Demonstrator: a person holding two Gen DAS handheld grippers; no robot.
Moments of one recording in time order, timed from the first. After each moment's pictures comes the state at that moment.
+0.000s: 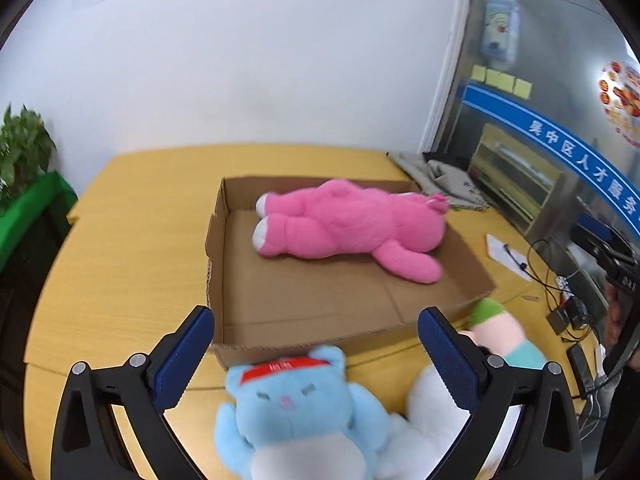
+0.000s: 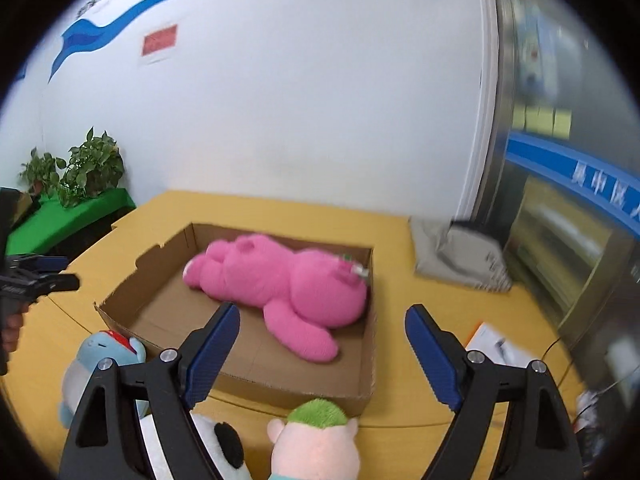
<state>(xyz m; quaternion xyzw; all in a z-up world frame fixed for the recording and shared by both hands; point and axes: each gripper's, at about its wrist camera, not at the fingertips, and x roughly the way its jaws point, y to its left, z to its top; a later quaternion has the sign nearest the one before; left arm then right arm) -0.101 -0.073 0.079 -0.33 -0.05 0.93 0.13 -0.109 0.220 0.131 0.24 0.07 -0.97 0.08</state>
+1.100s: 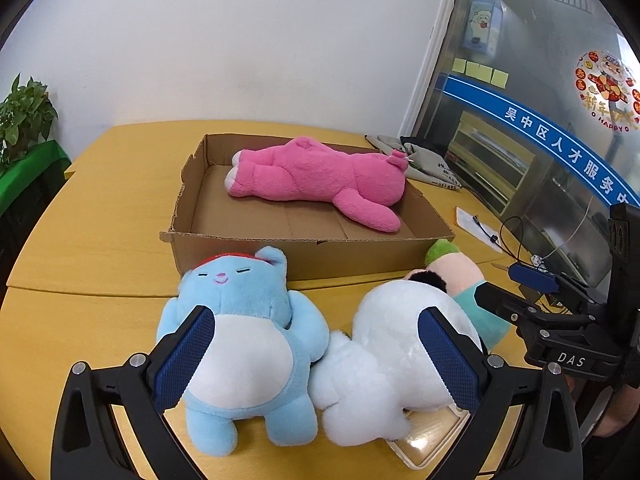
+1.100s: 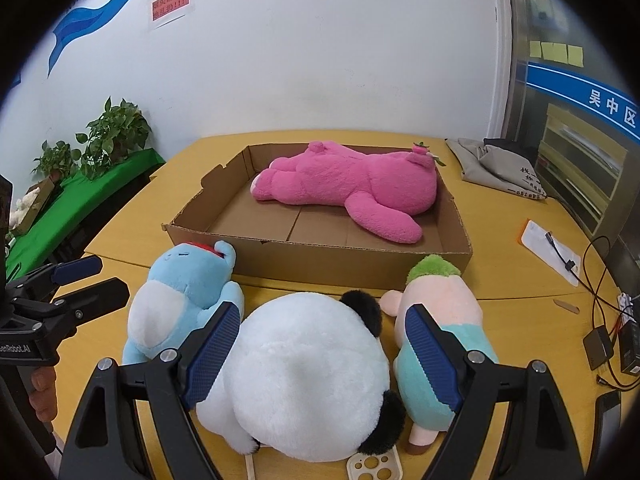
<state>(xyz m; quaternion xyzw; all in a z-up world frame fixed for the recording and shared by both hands) -0.018 -0.053 0.034 -0.35 -0.07 0.92 0.14 -0.031 0.149 0.049 0.35 0.01 -0.93 0.10</state>
